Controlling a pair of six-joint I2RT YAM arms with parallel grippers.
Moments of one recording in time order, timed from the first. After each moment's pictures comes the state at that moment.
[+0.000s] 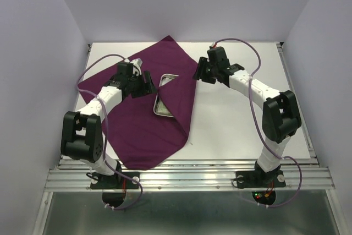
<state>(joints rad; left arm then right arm) -0.20 1.52 1.03 -0.30 0.30 -0.42 0.46 1.83 1.46 -0.34 -0.02 0.61</state>
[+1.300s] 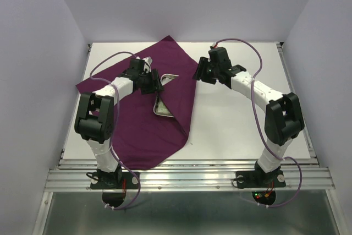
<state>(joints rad) -0.26 1.80 1.19 -0.26 0.30 -0.43 0.46 1.79 1.42 -0.33 -0.02 0.61</state>
